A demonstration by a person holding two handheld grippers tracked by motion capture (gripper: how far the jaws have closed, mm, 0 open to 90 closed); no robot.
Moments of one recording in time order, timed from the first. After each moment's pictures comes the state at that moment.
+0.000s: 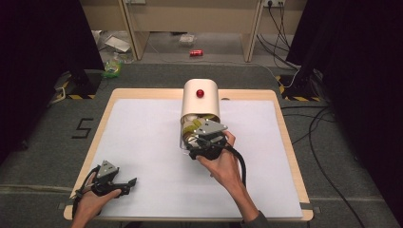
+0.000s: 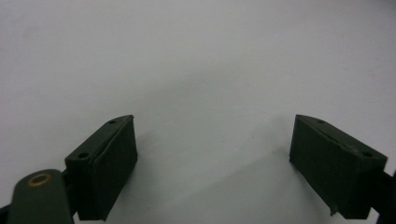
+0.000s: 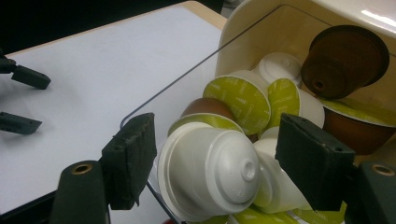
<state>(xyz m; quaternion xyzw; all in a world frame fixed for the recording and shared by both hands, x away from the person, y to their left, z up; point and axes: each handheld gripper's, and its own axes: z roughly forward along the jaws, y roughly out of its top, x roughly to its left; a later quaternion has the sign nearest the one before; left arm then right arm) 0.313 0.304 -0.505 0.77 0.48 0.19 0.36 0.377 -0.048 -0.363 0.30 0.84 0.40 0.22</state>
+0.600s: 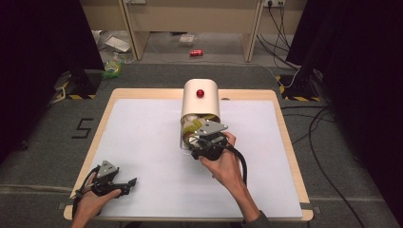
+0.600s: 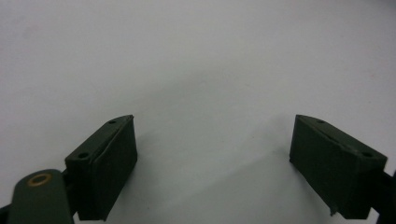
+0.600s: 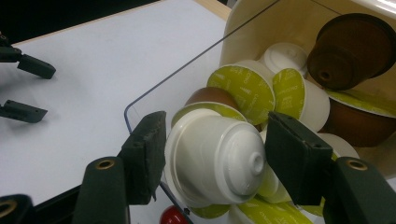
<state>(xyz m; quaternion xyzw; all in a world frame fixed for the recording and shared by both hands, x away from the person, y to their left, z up) 0.312 0.304 -0.505 0.77 0.48 0.19 0.36 0.377 -0.052 -0.362 0.30 0.85 0.39 0.21</state>
